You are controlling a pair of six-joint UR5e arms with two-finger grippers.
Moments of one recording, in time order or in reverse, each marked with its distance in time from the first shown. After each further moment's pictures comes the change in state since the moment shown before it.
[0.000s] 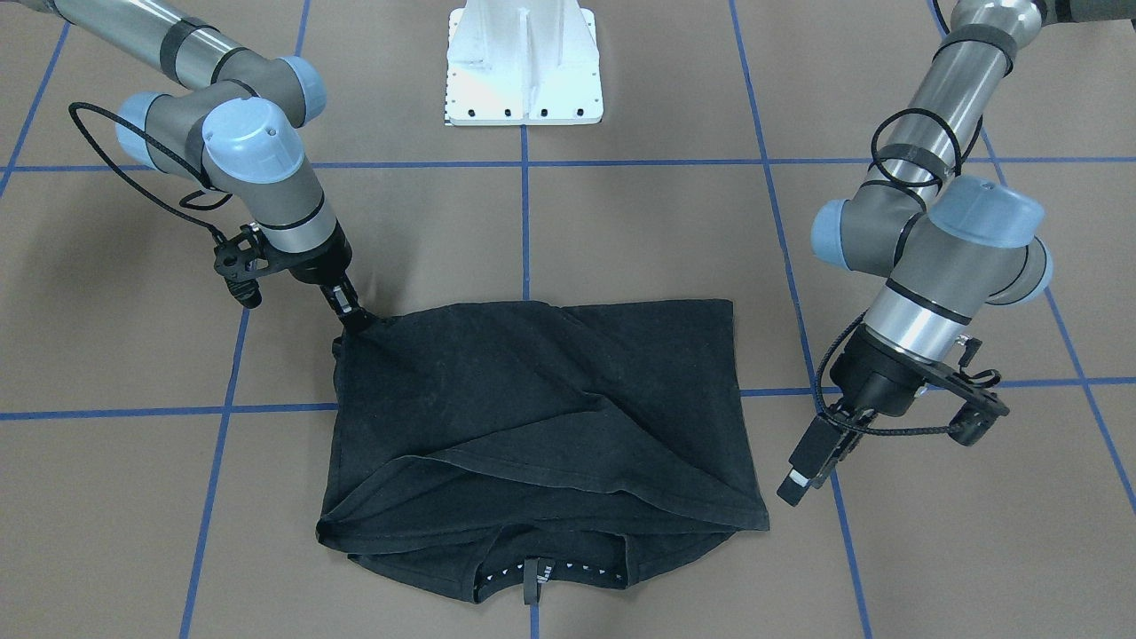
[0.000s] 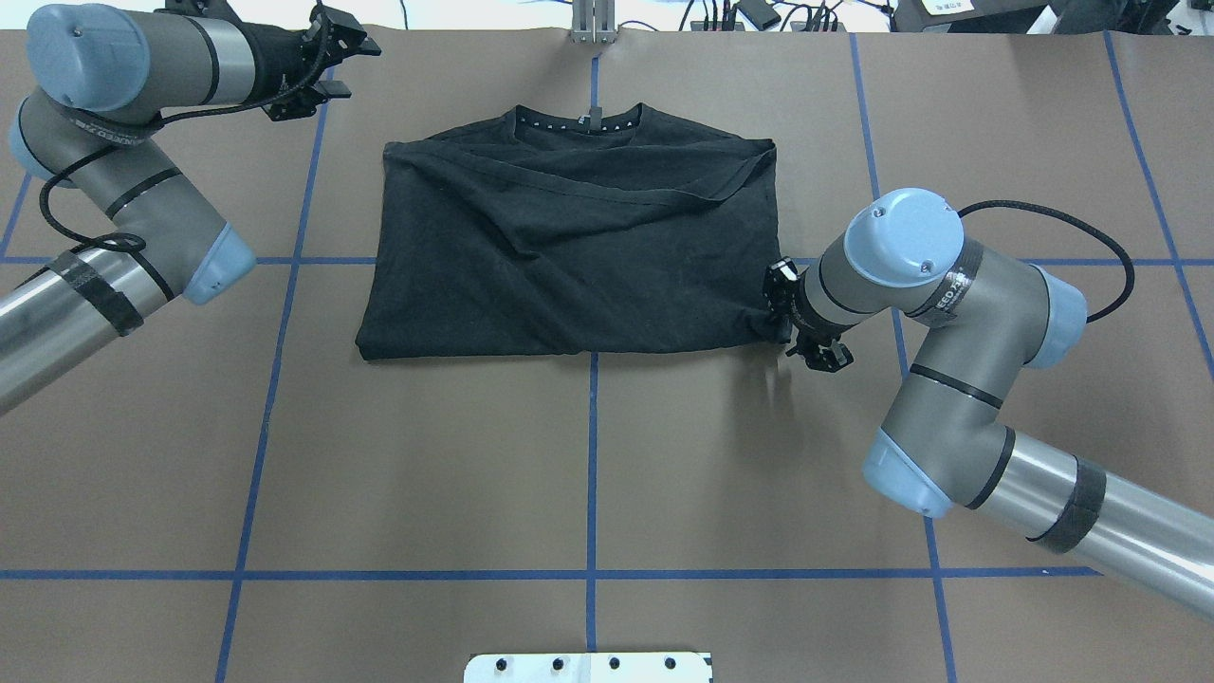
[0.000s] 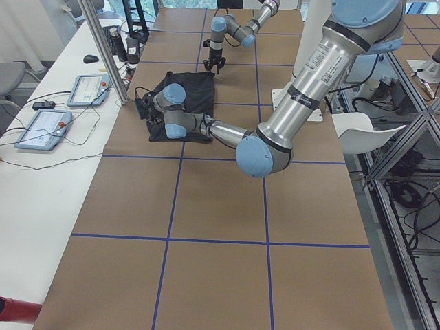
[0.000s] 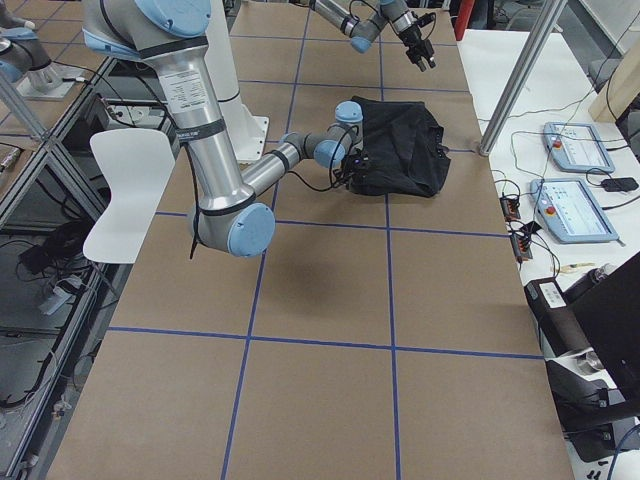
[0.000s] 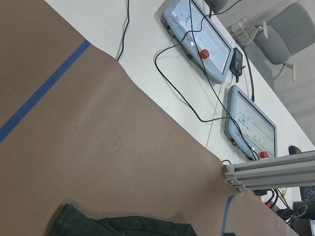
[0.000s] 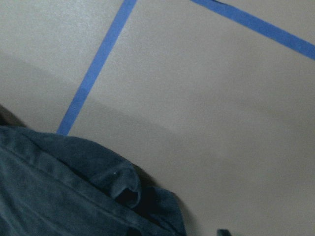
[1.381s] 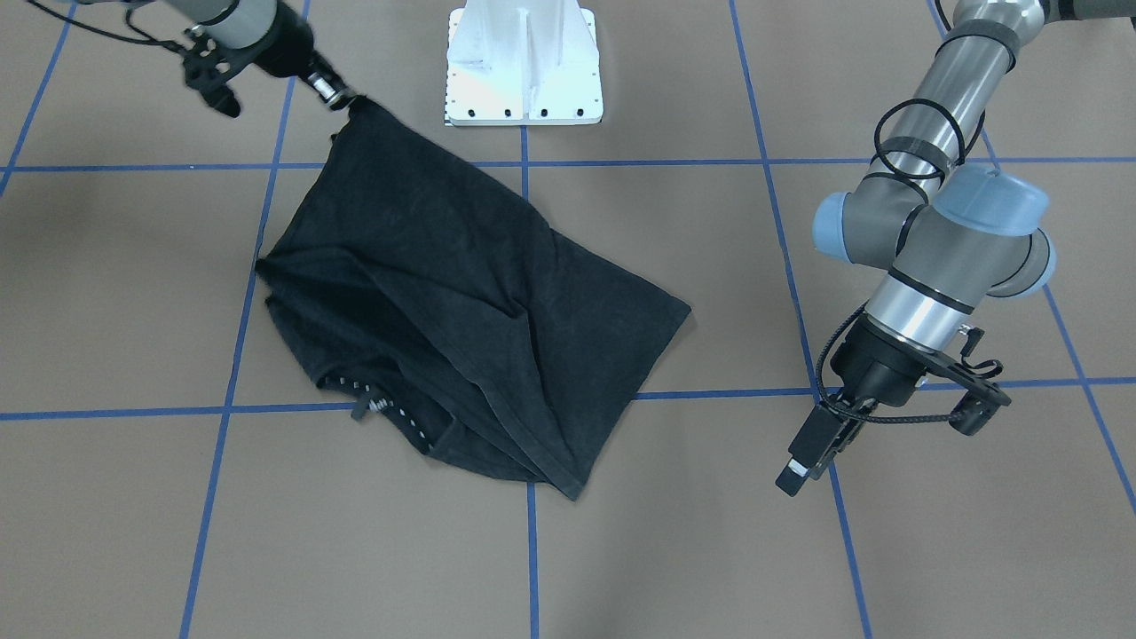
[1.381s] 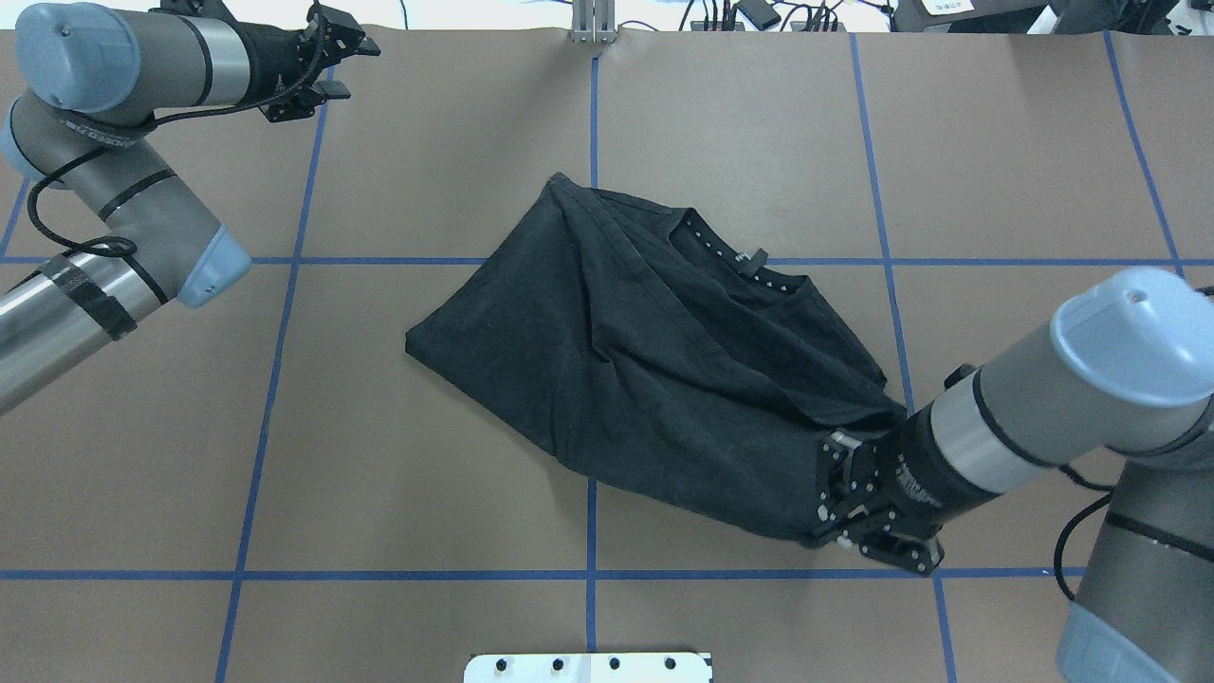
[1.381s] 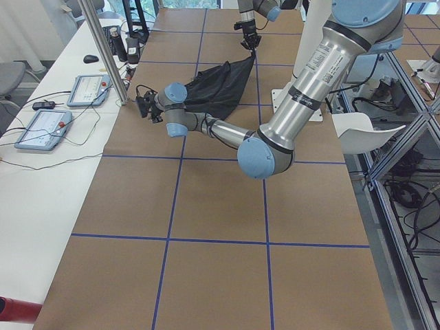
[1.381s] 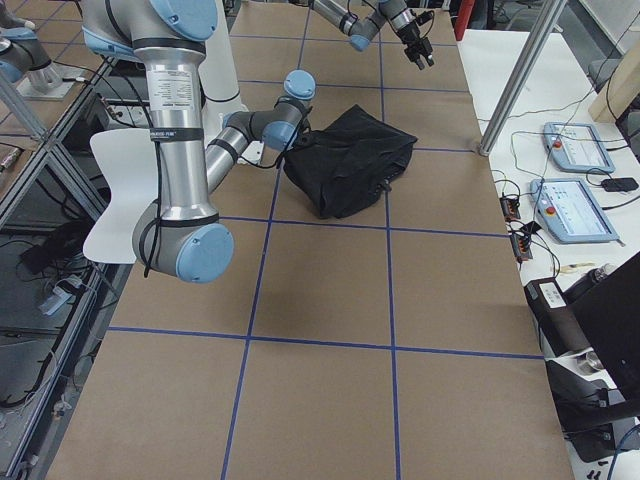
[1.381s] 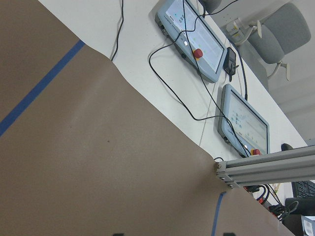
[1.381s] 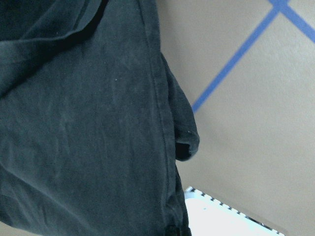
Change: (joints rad) left arm 0.002 0.020 -0.054 0.027 -0.011 -0.004; right arm -0.176 -0.300 0.544 -0.010 0.380 0.143
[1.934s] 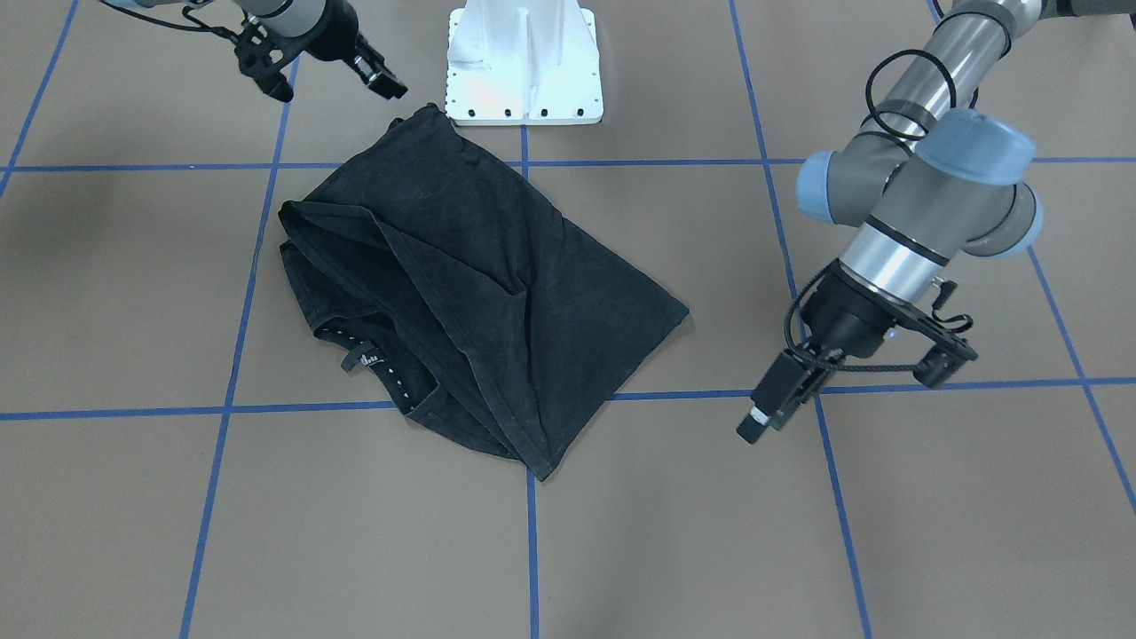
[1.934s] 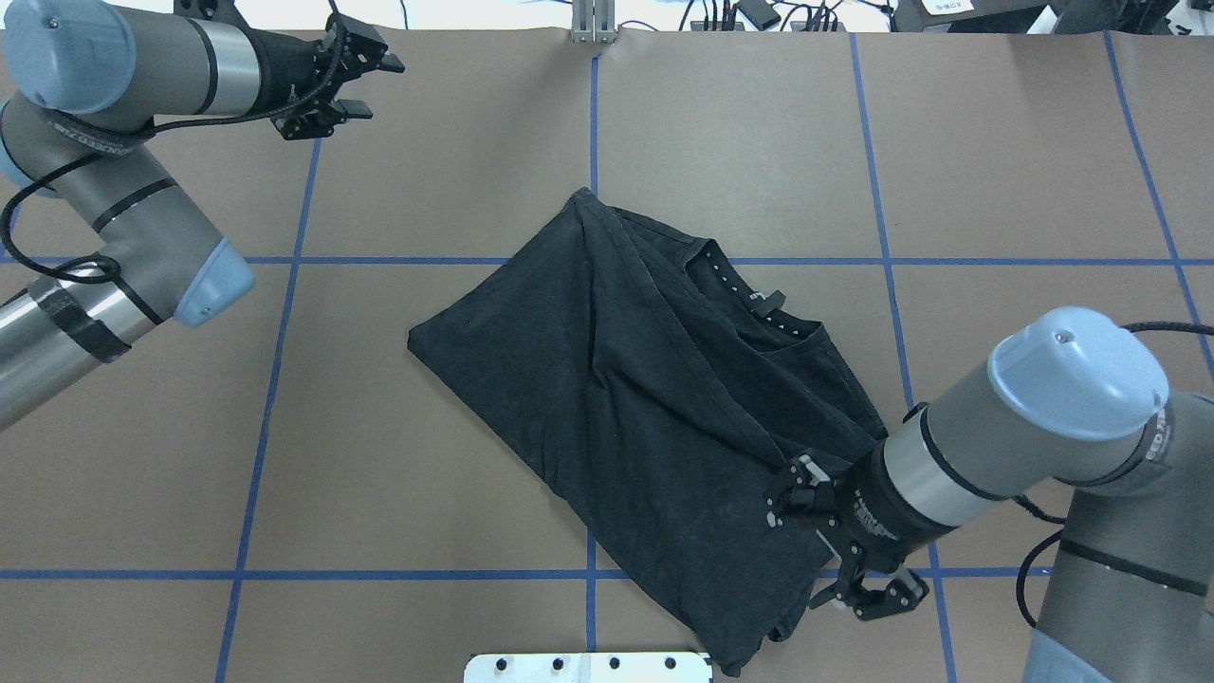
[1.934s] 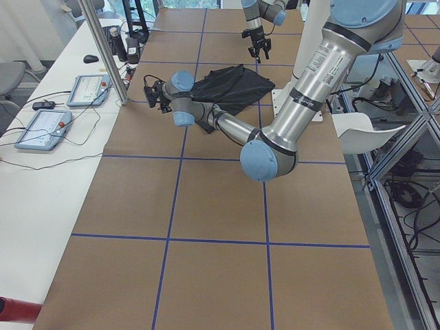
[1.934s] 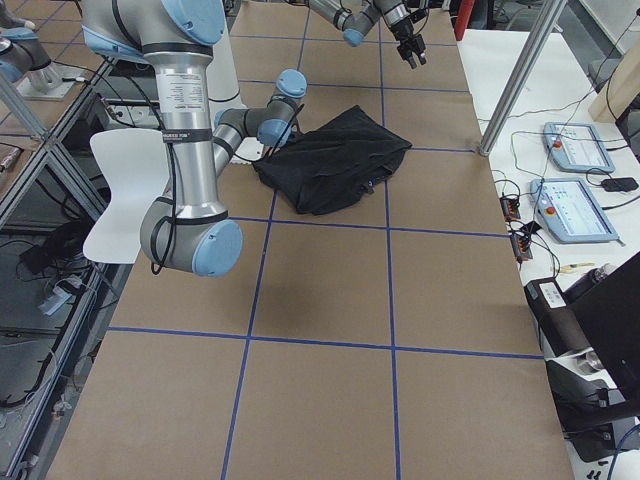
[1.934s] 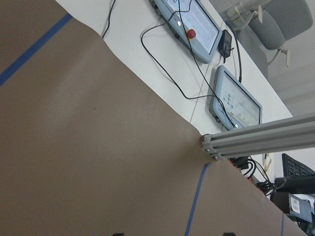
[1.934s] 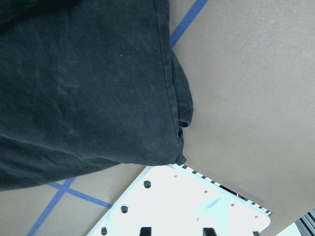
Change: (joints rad) left arm 0.045 0.064 -0.203 0.116 -0.064 -0.053; right arm 0.046 0.051 -0.046 0.001 -0.004 0.009
